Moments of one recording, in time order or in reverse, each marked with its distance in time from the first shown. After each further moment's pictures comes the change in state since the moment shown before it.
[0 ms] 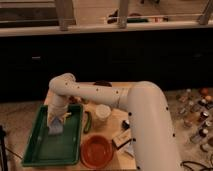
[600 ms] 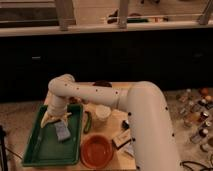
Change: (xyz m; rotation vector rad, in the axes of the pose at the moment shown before) arm -0.004 -0.002 0.005 -0.005 -0.012 -0.008
